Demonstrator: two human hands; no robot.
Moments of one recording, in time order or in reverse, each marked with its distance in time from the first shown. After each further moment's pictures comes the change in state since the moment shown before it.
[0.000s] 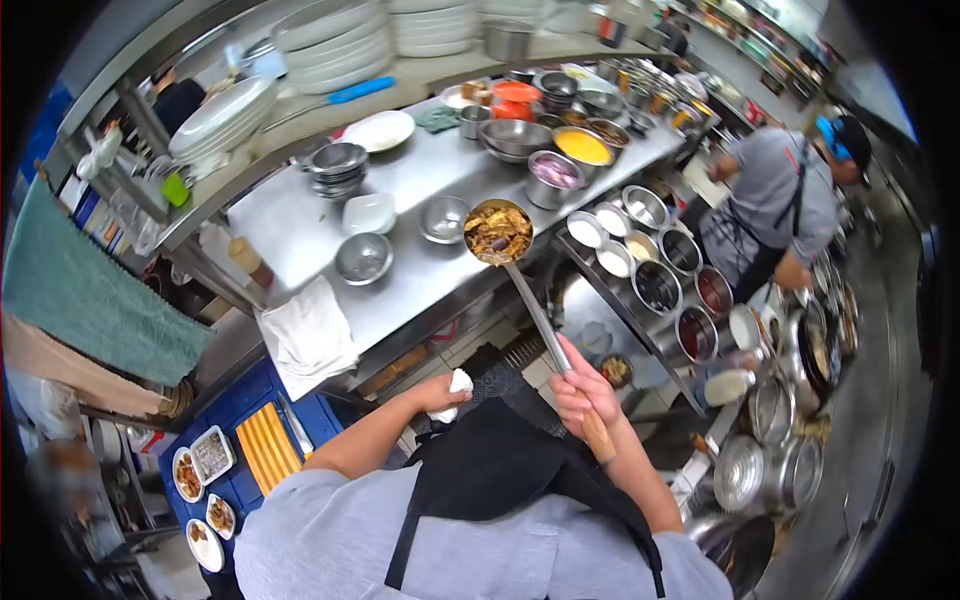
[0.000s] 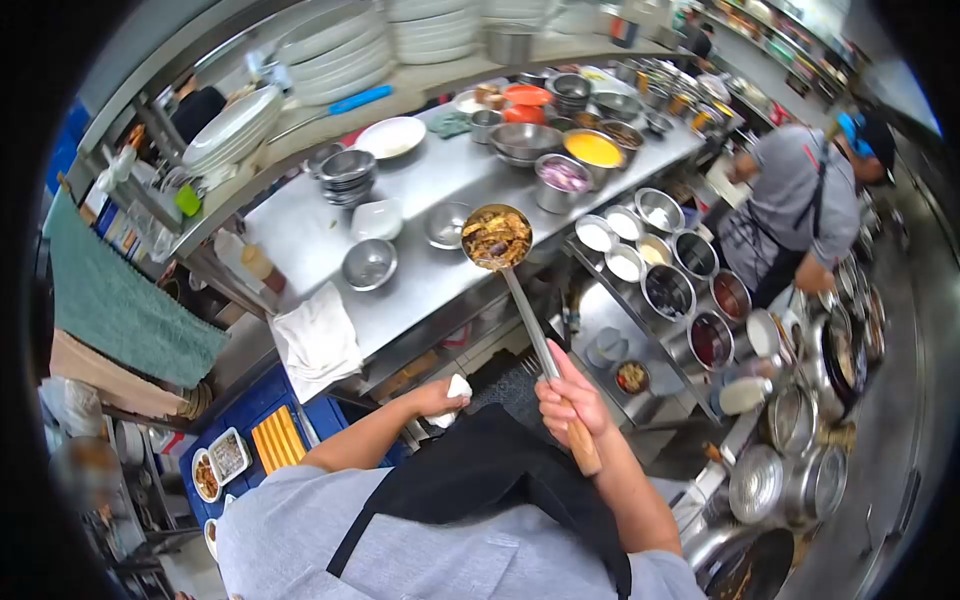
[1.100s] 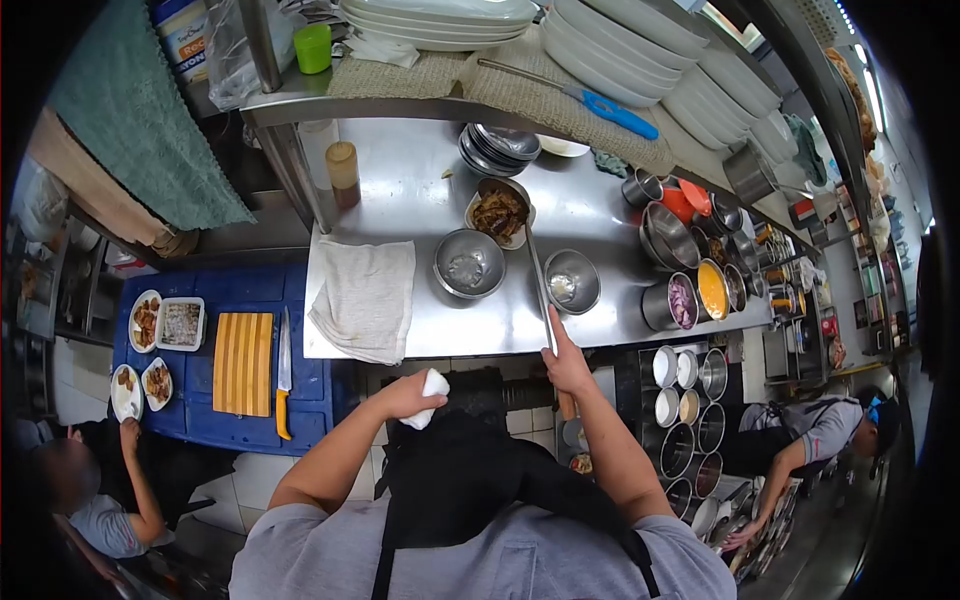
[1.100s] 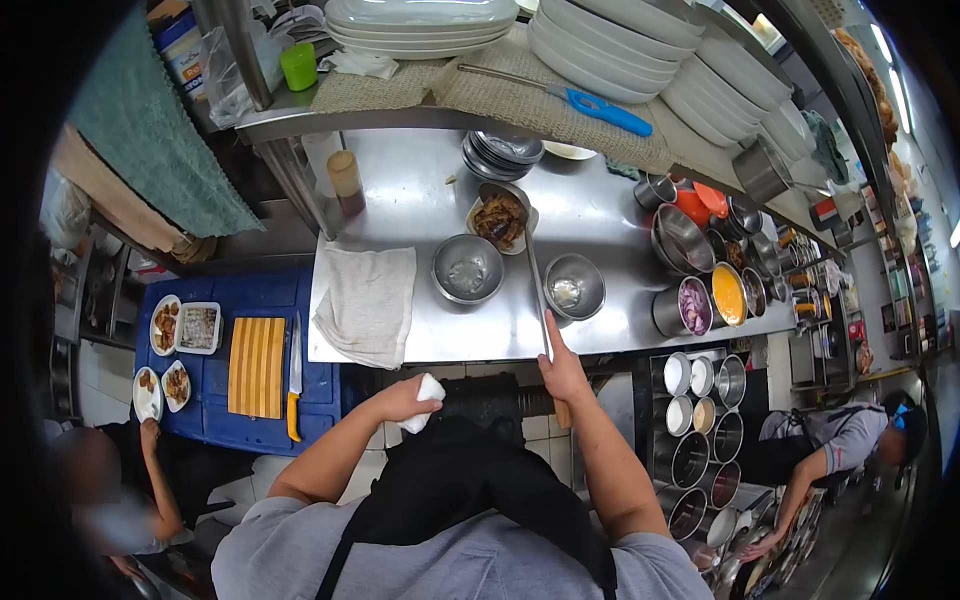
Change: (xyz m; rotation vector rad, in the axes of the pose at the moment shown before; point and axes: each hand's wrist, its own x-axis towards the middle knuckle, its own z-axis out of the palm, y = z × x) left_hand -0.062 -0.075 -0.084 -0.389 0.391 -0.311; right_hand 0.351 -0.014 -0.028 -2.056 -0.020 0.097
